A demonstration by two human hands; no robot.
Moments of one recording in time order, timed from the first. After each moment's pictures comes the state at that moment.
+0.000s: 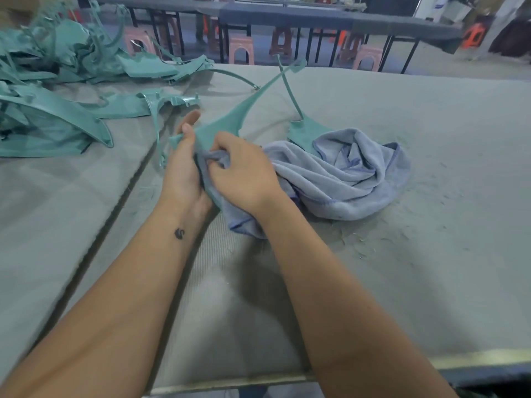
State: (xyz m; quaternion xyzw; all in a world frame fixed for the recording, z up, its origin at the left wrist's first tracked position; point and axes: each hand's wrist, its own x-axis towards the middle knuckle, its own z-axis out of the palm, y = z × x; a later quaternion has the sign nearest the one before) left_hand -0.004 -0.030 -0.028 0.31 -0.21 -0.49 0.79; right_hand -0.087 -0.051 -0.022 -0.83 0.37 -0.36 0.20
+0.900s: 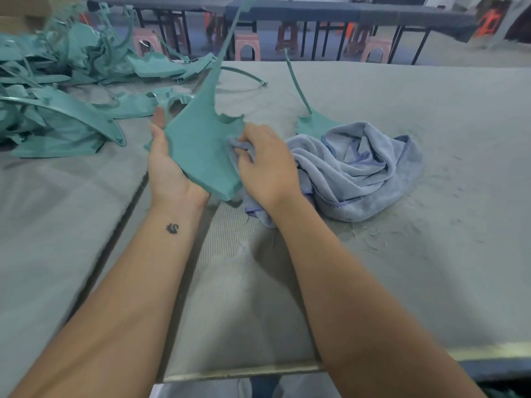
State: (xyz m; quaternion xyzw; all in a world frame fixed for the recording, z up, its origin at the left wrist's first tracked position) left_hand 0.012 -0.016 -0.022 0.21 -0.11 -0.45 0.86; right_hand -0.094 -0.058 -0.031 -0.80 0.39 -0.43 0.15
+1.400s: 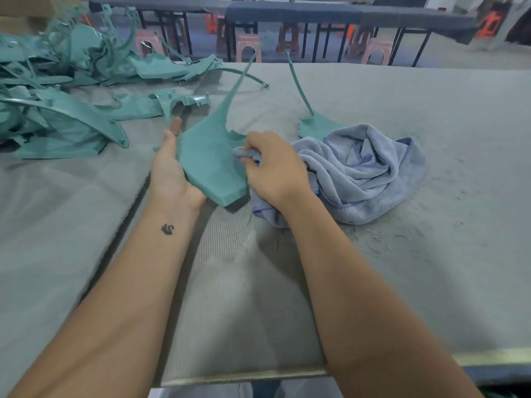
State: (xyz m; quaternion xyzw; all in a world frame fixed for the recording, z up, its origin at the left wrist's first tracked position) left_hand 0.022 -0.019 -0.021 0.31 -0.11 -0.48 0.81; right_hand -0.103 -0.065 -0.027 -0.83 0.40 -0.36 0.16
